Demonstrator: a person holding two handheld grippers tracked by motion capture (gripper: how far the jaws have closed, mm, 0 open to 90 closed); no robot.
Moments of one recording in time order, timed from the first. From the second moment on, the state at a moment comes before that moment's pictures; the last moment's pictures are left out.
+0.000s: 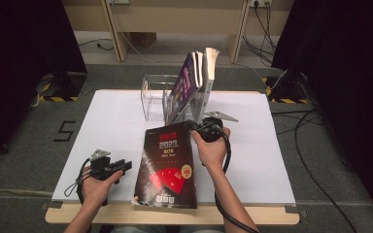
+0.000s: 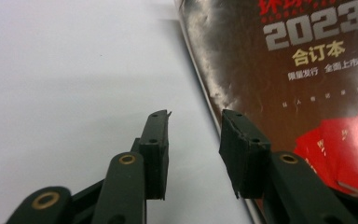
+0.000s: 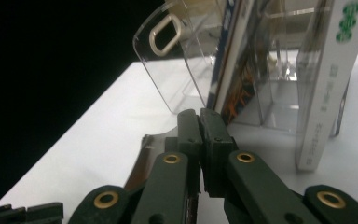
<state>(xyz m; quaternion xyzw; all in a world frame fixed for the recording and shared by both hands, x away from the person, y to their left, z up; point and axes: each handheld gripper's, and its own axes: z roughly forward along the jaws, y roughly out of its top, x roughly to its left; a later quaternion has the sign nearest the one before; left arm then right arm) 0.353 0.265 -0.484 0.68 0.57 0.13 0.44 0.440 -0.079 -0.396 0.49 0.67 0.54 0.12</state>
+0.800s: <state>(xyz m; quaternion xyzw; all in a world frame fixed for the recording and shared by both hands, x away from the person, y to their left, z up) 0.354 0.263 -0.485 0.68 0.57 0.13 0.44 0.450 -0.059 -0.318 0.45 0.65 0.59 0.18</state>
